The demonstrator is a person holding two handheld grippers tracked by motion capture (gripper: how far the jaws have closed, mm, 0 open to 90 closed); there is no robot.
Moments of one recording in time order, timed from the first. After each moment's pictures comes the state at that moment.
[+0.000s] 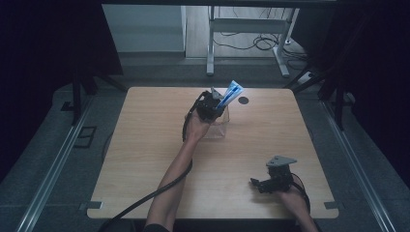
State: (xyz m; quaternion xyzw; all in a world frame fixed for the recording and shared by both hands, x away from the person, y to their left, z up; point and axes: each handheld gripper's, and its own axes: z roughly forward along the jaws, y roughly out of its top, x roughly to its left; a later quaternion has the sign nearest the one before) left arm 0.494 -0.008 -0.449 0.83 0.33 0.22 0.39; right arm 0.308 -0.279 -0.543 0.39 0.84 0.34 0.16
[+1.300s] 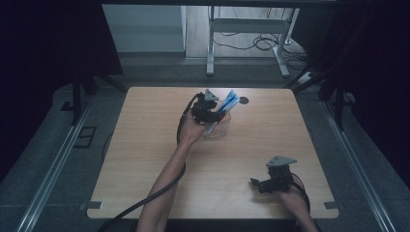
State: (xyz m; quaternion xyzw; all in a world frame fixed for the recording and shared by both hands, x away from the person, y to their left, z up) left arm 0.475 0.012 -0.438 0.82 0.32 0.19 0.43; right arm 0.308 -0.279 -0.543 0.39 0.84 0.34 0.16
